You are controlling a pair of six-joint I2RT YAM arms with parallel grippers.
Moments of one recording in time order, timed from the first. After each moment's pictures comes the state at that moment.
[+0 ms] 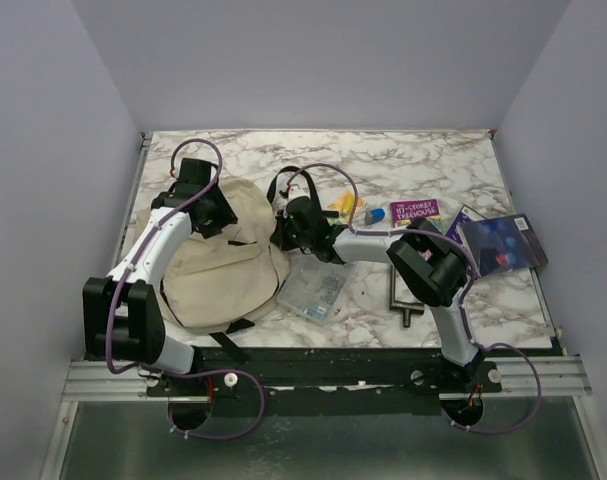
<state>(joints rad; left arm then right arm) -0.13 1.43 1.13 -0.63 0.03 -0.66 0.85 2.13 1.33 0.24 0.03 0.46</state>
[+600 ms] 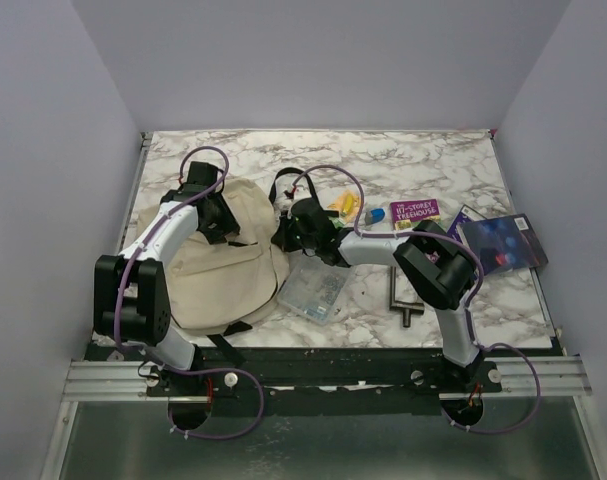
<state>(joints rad) -0.13 1.57 1.13 -0.66 0.04 -0.65 0.85 2.06 1.25 0.29 0.00 0.50</state>
